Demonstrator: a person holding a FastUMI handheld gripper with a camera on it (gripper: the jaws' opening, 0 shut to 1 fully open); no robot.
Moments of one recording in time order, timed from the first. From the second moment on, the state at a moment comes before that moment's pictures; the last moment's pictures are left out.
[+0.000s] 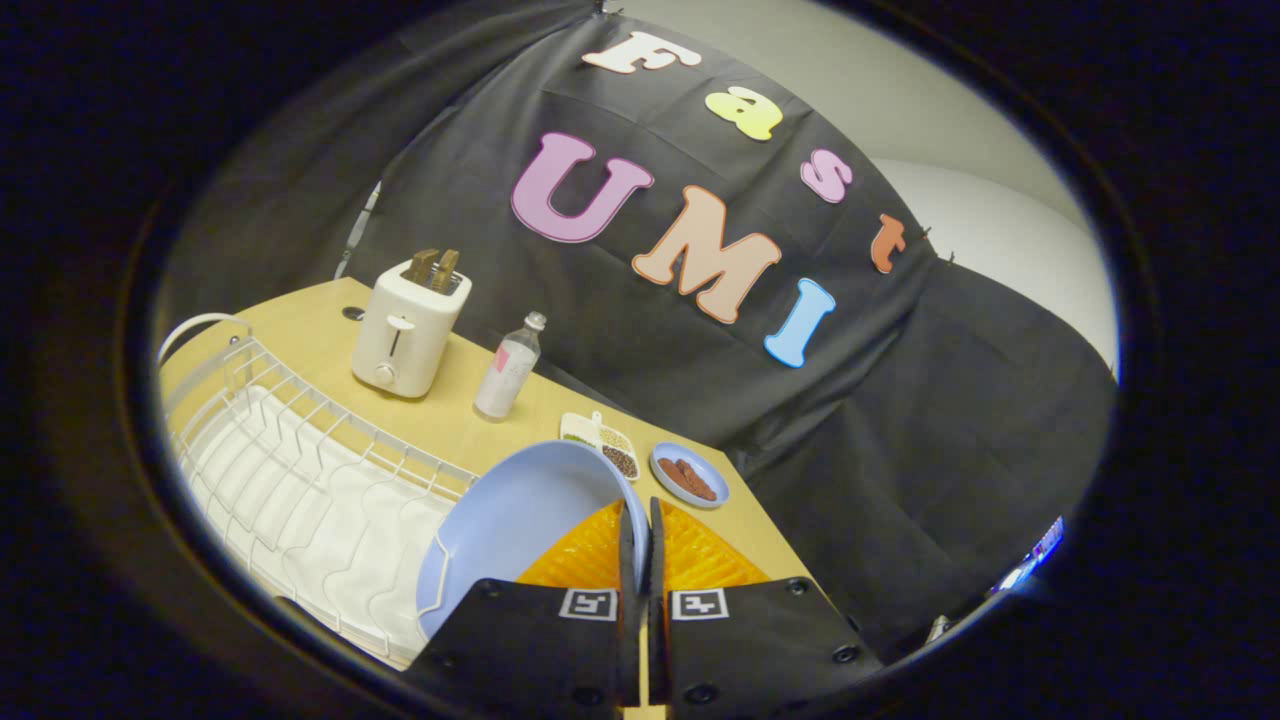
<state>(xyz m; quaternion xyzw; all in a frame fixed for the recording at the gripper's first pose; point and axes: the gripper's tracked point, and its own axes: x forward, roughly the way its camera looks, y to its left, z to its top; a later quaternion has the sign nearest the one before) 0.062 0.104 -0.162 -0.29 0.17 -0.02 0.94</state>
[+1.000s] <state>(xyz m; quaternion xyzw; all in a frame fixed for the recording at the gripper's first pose) 0.045 -0.030 -0.094 -0.15 0.18 -0.06 0.97</state>
